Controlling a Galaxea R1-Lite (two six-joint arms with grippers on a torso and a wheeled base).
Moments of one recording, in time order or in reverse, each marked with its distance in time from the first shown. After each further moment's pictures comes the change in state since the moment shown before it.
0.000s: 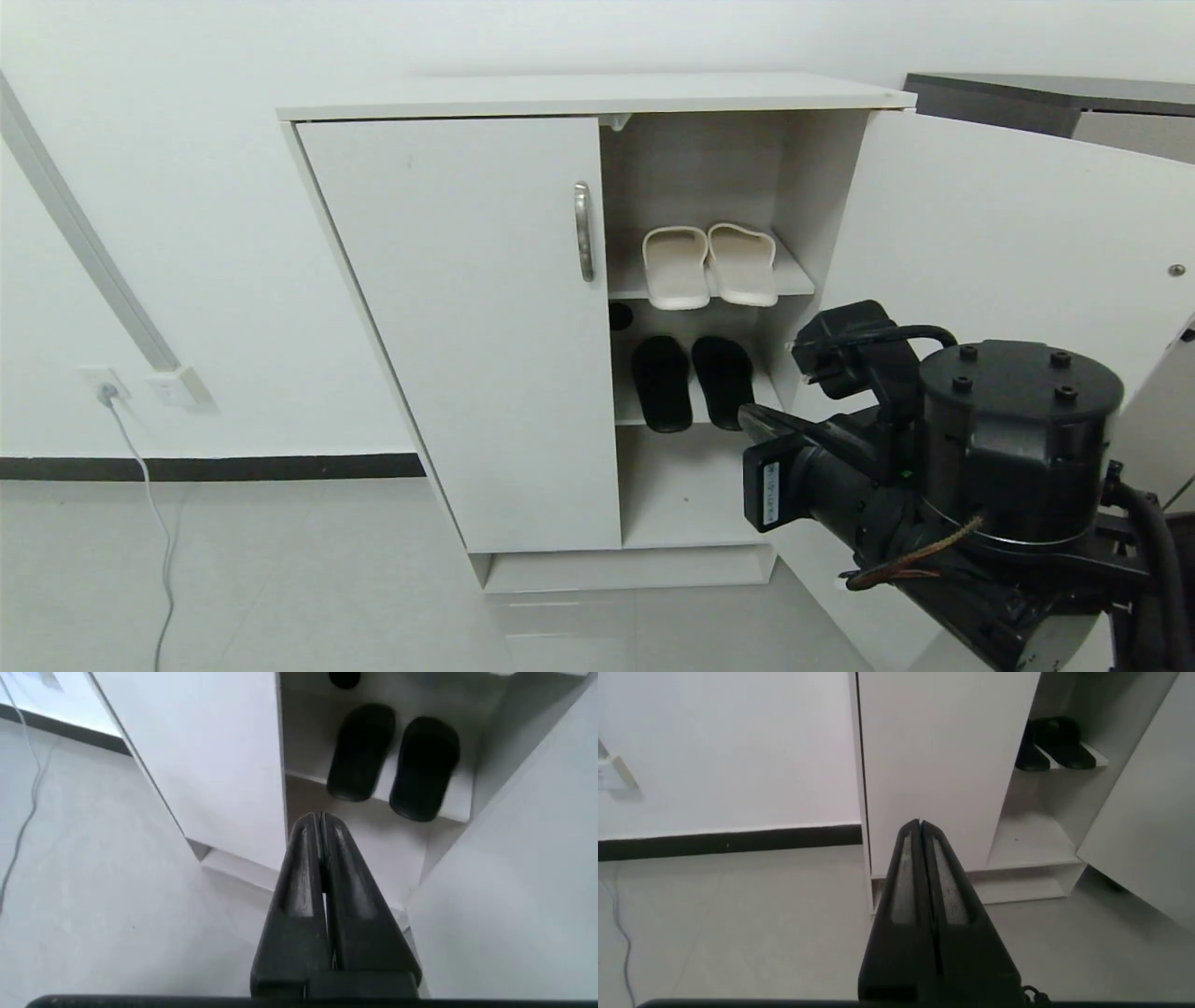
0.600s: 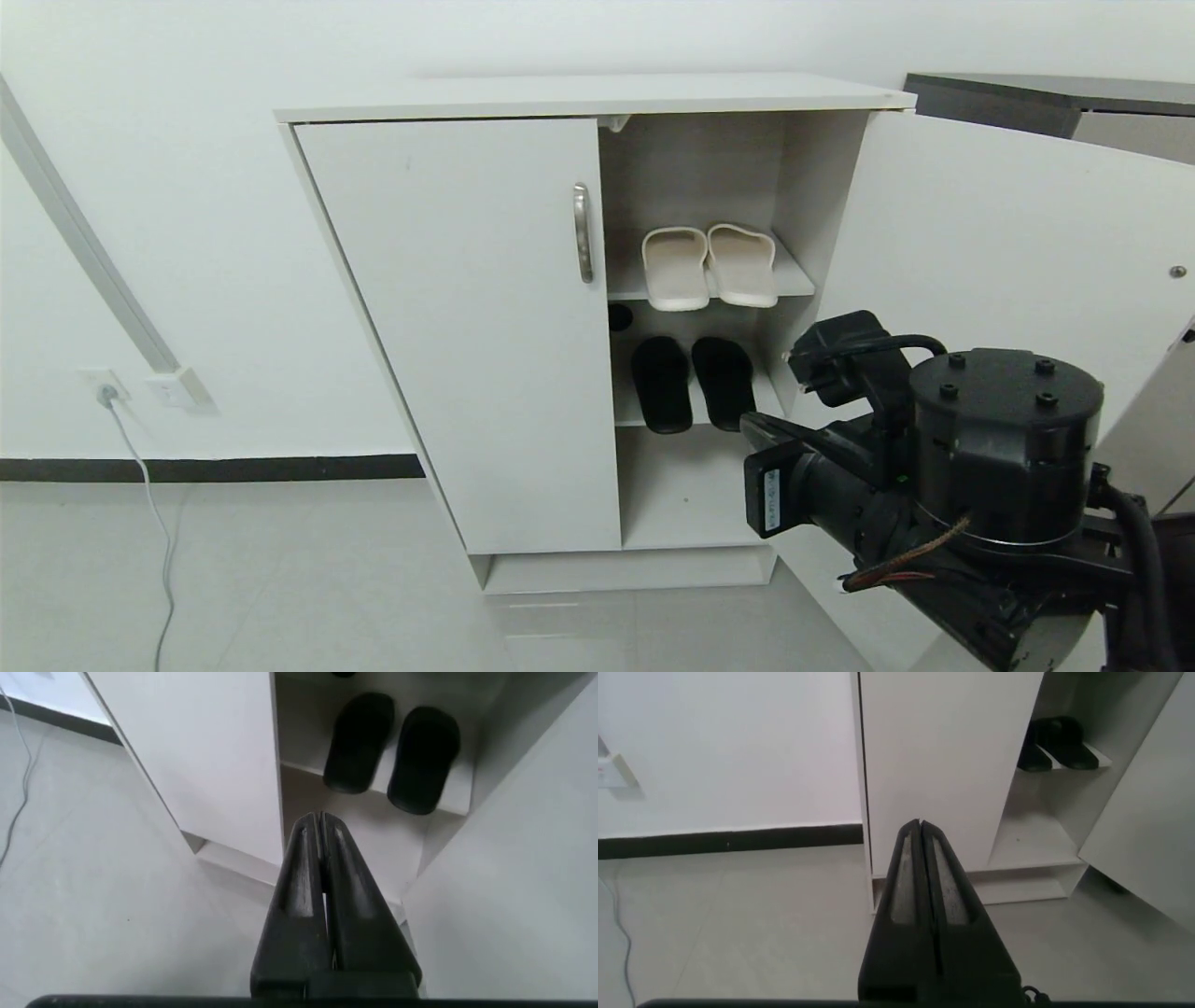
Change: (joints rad) left arm 0.000 0.000 0.000 0.000 0.002 -0.001; right arm 0.000 0.007 0.012 0.003 0.012 -0.006
